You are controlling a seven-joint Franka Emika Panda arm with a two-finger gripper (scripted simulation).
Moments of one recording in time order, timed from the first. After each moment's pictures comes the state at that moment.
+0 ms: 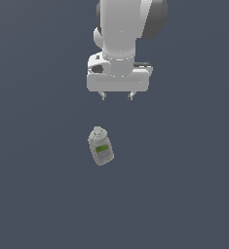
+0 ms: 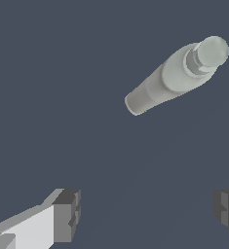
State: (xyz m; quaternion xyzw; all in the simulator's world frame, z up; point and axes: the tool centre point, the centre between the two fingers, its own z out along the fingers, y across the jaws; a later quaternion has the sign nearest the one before) arm -0.068 0.012 0.303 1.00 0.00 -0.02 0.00
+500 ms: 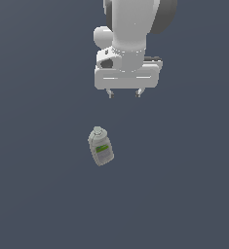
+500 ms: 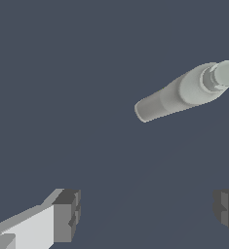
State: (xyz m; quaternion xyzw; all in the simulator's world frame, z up) arm -0.062 0.038 0.318 1.00 0.02 0.00 0.00
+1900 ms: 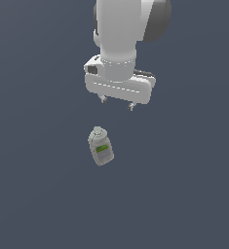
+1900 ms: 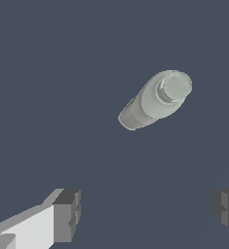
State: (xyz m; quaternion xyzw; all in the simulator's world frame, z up) arm -0.023 0.012 0.310 0.98 -0.17 0.00 -0.01
